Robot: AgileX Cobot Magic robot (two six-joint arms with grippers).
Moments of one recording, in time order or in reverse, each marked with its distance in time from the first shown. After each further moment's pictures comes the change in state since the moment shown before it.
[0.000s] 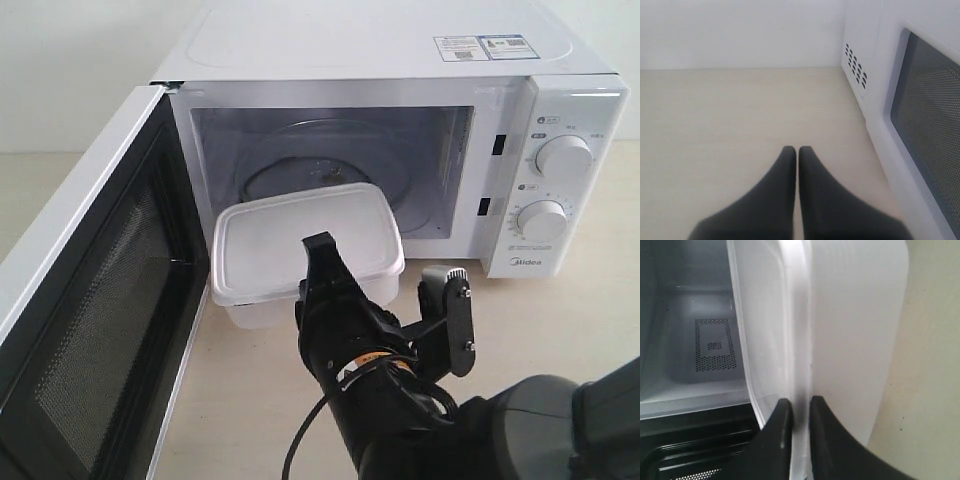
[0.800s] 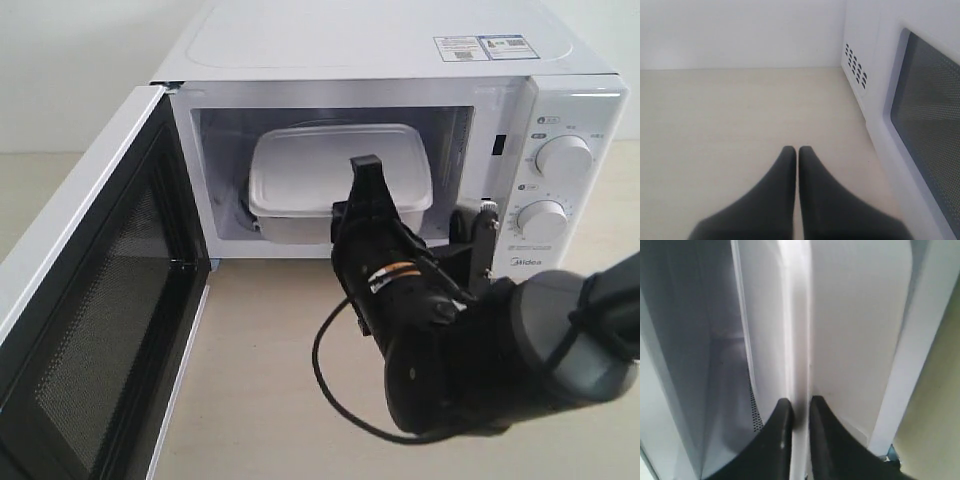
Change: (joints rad) left arm 0.000 0.000 0.000 0.000 0.000 0.000; right arm -0.232 -0.002 -0.071 -0.203 0.005 0.101
